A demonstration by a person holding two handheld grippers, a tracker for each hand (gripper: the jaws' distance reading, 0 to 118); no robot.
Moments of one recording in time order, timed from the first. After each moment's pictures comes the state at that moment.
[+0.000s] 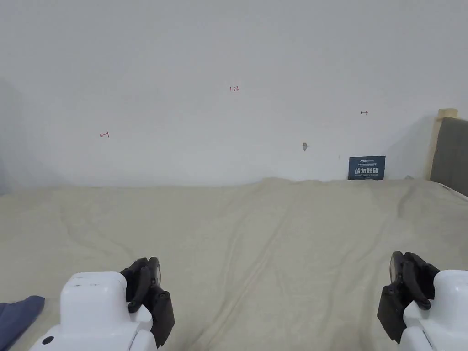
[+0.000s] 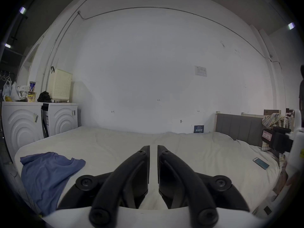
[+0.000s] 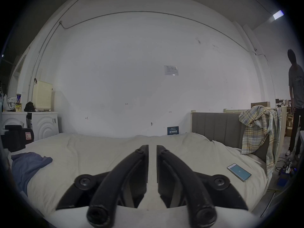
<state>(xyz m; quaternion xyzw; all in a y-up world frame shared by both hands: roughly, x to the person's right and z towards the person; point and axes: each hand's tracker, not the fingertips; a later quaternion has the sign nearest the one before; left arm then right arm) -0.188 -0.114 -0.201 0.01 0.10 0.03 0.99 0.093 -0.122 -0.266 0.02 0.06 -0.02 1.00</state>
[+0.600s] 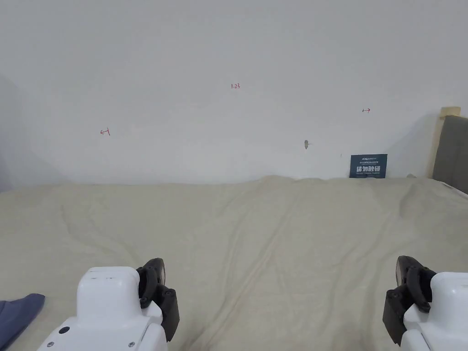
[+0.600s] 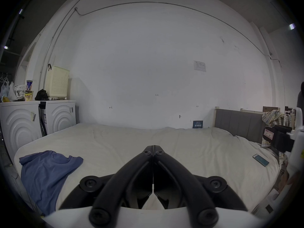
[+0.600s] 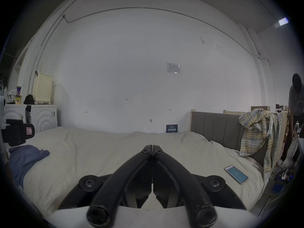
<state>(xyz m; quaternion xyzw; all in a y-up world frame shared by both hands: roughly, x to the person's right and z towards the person) -0.187 -0.117 -0.217 -0.02 0.10 0.03 0.99 0.097 -0.124 -0.274 0.01 0.06 0.00 1.00</state>
